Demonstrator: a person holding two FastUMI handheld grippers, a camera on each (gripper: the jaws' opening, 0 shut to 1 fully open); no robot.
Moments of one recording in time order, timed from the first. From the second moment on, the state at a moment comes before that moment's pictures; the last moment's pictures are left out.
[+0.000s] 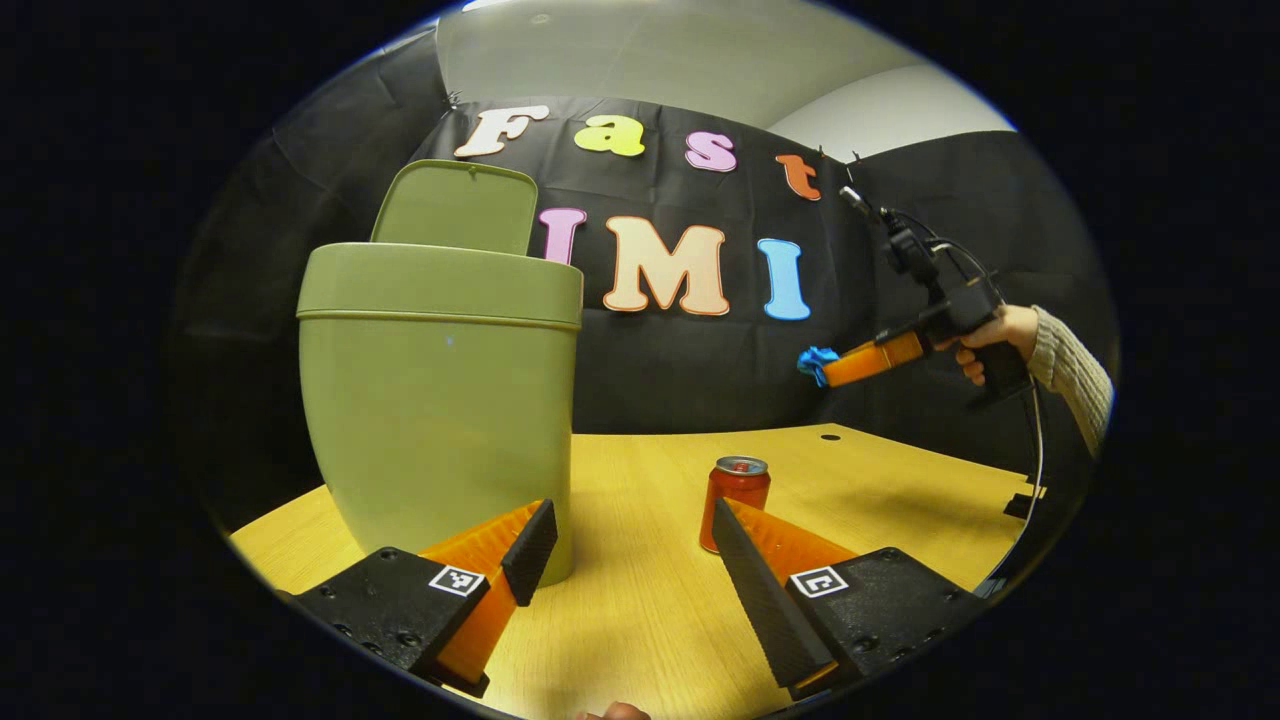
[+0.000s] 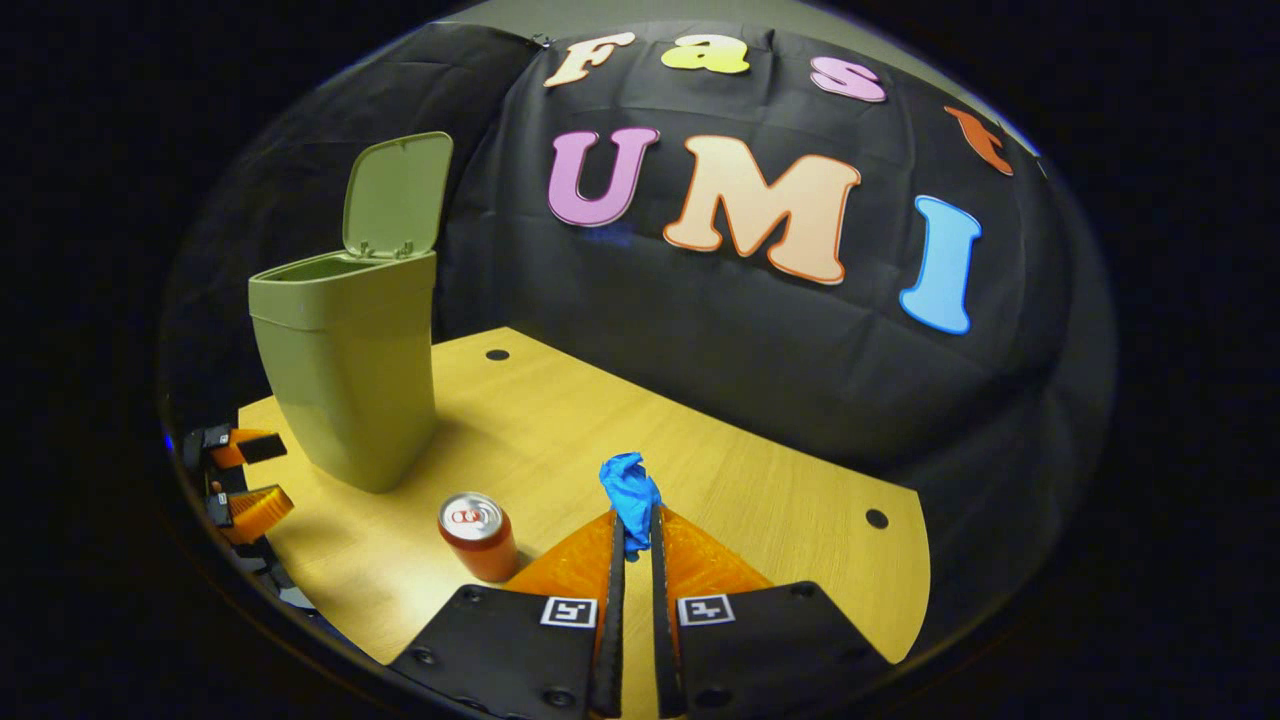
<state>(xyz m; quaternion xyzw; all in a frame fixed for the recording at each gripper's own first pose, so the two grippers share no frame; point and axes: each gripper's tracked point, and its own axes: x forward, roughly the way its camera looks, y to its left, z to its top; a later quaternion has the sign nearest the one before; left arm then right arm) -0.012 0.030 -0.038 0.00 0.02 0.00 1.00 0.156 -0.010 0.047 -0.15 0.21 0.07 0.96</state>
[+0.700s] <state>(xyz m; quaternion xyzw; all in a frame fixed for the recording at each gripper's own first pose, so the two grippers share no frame) -0.032 0.057 -0.060 -0.01 0.04 0.03 1.00 0.208 0.194 0.165 -0.21 0.12 0.20 0.95</state>
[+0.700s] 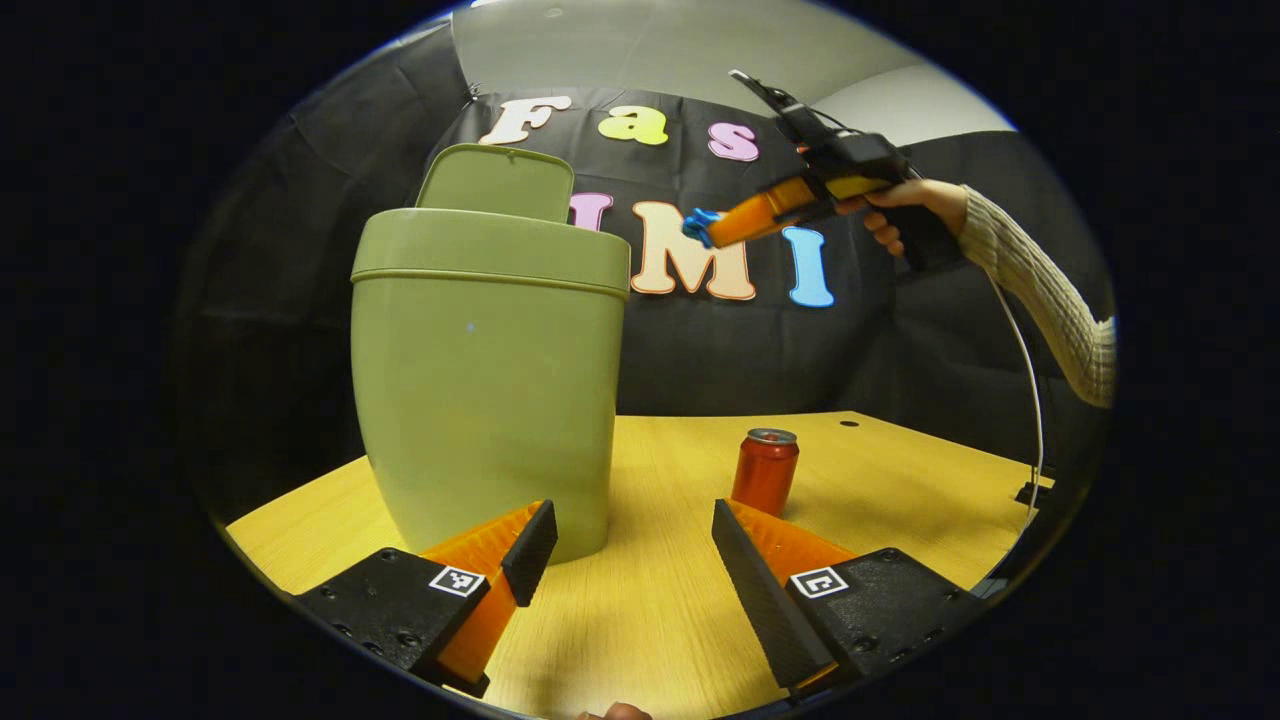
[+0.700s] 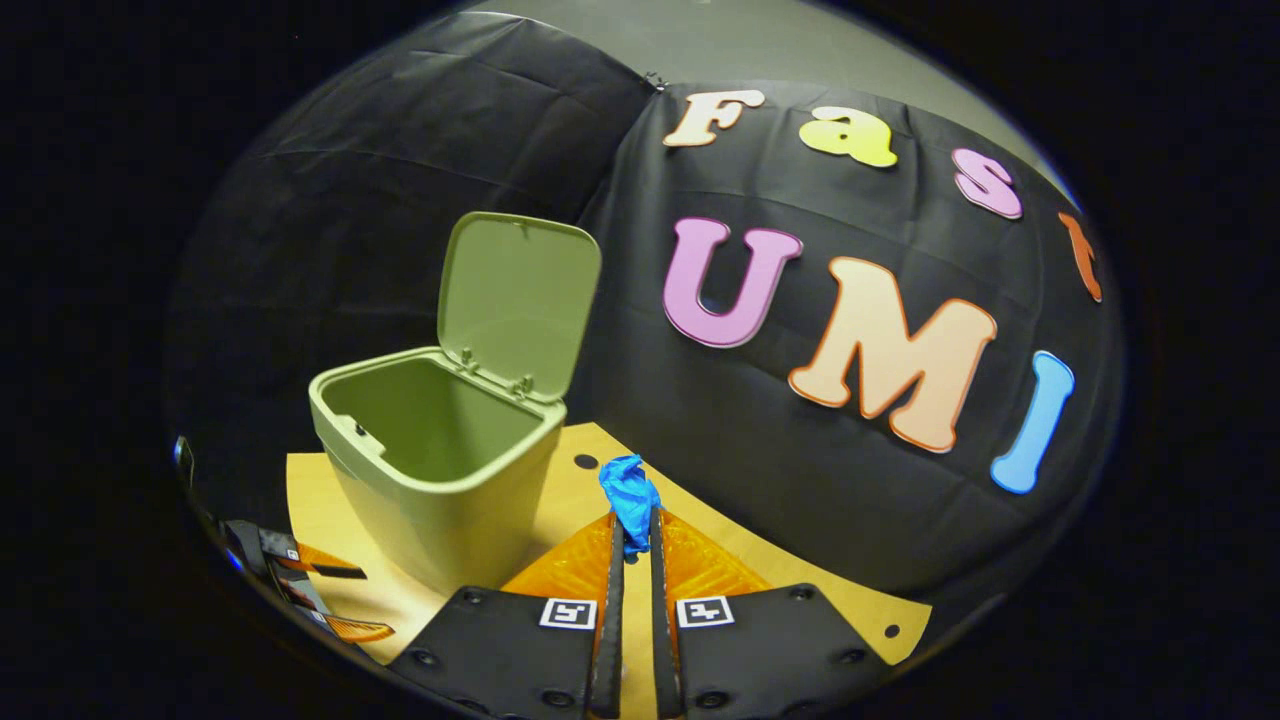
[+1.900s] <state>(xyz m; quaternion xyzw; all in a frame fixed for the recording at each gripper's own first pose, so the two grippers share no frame) -0.046 0.061 -0.064 0.00 0.05 0.03 1.00 0.205 0.316 0.174 -0.24 0.08 0.29 0.92</state>
